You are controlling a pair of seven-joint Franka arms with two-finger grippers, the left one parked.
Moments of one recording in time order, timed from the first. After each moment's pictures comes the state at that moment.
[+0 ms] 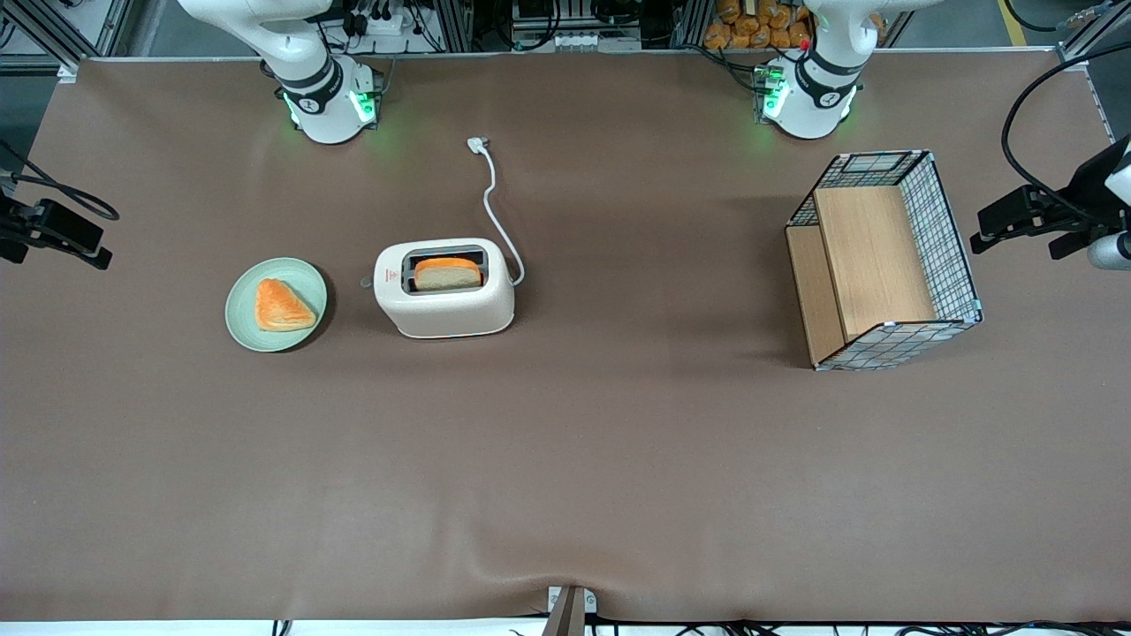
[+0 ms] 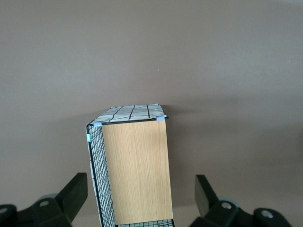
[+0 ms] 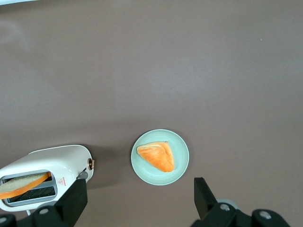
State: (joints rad) arm 0.08 0.11 -0.11 -1.35 -0.01 1.49 0.05
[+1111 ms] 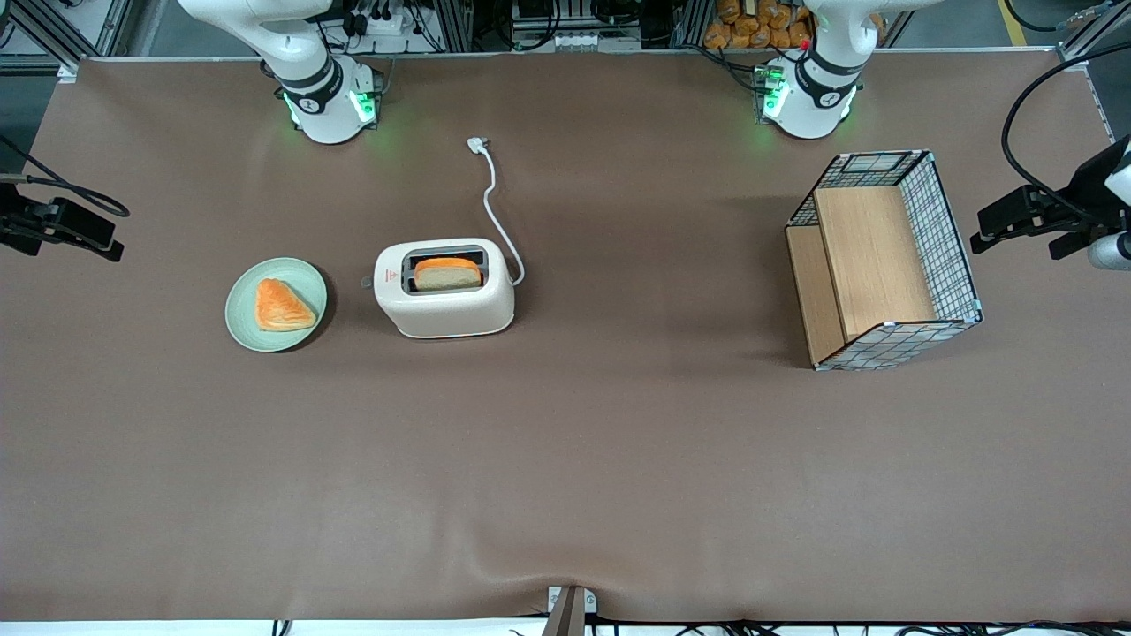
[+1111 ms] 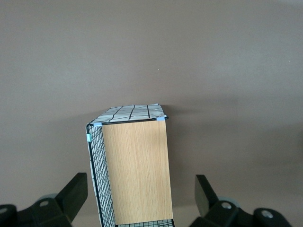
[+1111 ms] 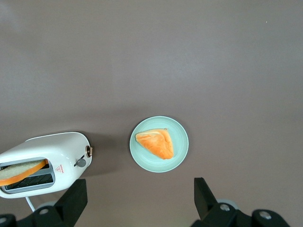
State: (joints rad) arm 0.08 0.12 -0.11 -1.35 -0.01 1.44 0.05
